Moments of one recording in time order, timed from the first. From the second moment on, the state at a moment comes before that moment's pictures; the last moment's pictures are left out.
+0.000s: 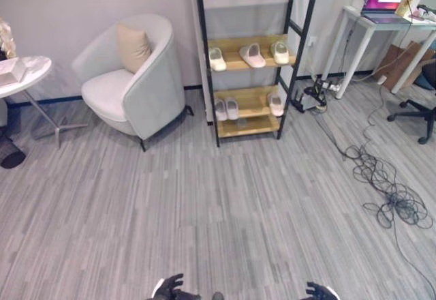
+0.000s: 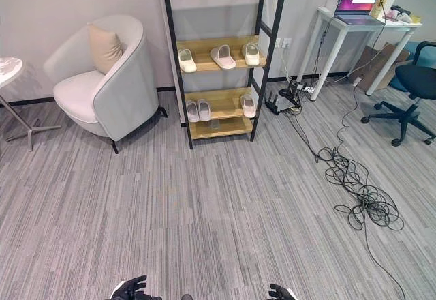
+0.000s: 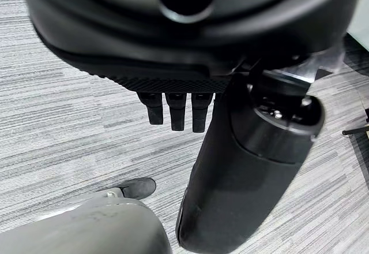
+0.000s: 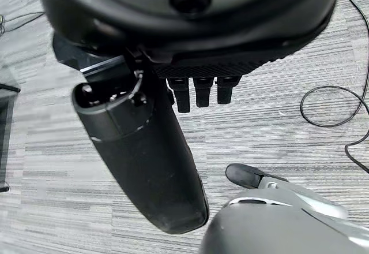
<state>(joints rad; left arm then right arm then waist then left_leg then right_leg) -0.02 0.21 -0.31 1.26 -0.19 -0.15 0.07 0.00 -0.24 0.30 1.27 0.23 -0.14 -0.06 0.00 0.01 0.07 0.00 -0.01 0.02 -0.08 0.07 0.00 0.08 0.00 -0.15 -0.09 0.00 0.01</state>
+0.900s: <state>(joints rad) -0.12 0.22 -0.29 1.29 -0.19 -0.16 0.07 -0.07 -0.22 0.32 1.27 0.24 -0.14 -0.06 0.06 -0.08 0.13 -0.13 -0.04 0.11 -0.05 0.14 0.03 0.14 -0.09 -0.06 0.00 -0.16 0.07</state>
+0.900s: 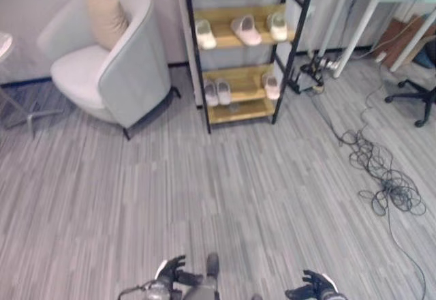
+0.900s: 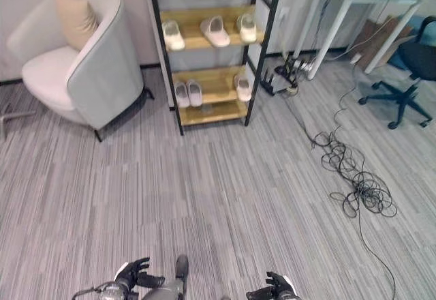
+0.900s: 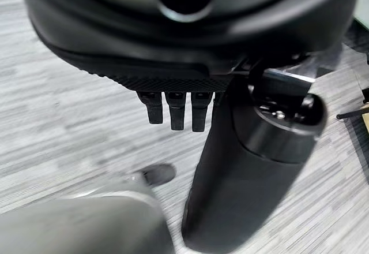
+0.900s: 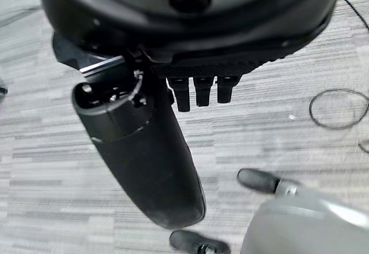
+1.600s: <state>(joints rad) -0.08 0.18 -0.32 1.33 -0.19 -0.15 0.07 -0.07 -0.22 0.32 1.19 0.24 -0.14 -0.03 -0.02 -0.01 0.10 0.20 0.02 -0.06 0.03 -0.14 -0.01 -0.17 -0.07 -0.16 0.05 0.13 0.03</state>
